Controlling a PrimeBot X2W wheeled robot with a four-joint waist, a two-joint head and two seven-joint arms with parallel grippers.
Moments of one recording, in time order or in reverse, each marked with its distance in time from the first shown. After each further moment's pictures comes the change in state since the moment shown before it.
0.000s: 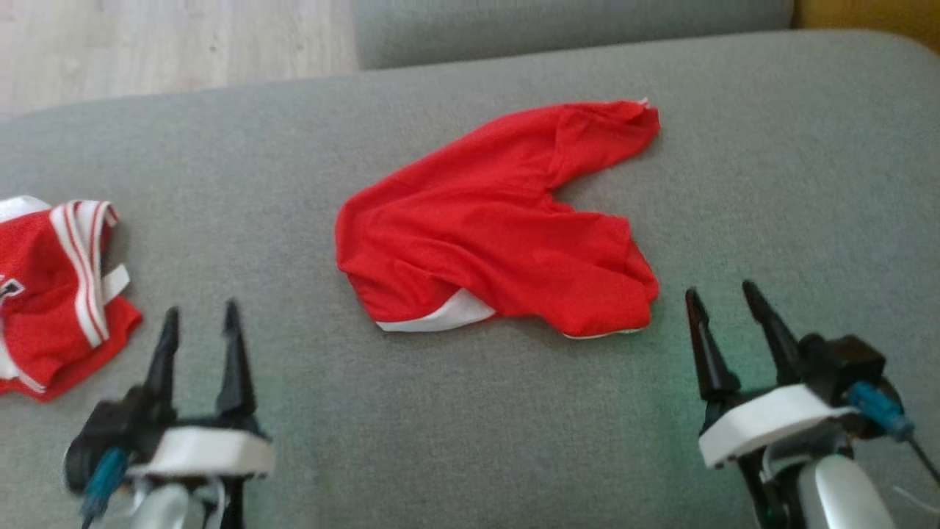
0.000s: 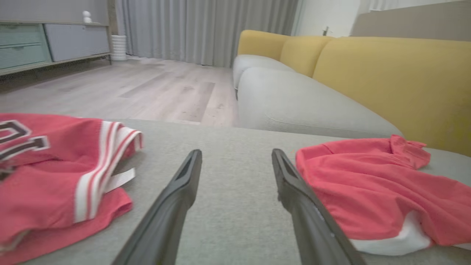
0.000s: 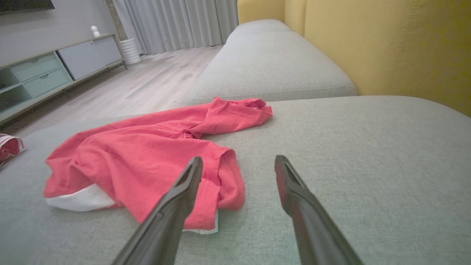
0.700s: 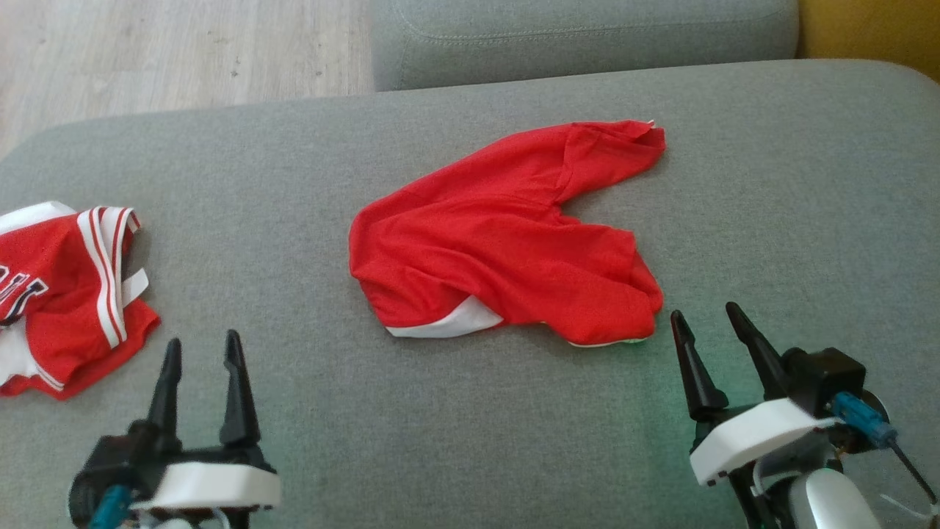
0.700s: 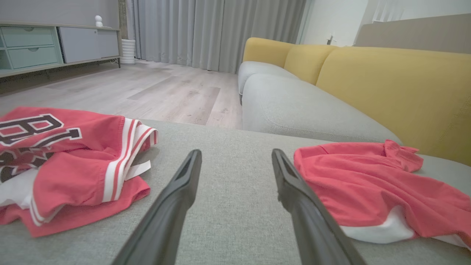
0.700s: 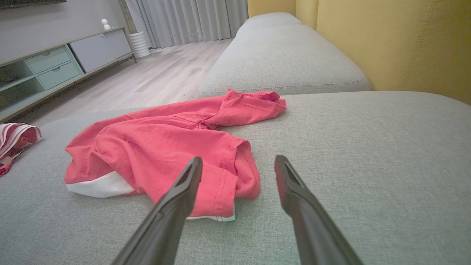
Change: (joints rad) left arm 0.101 -0.010 0.020 -0.084 0.001 0.024 -0.003; right arm 0.030 0.000 0.027 0.010 0.000 0.000 0.028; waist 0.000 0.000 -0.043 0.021
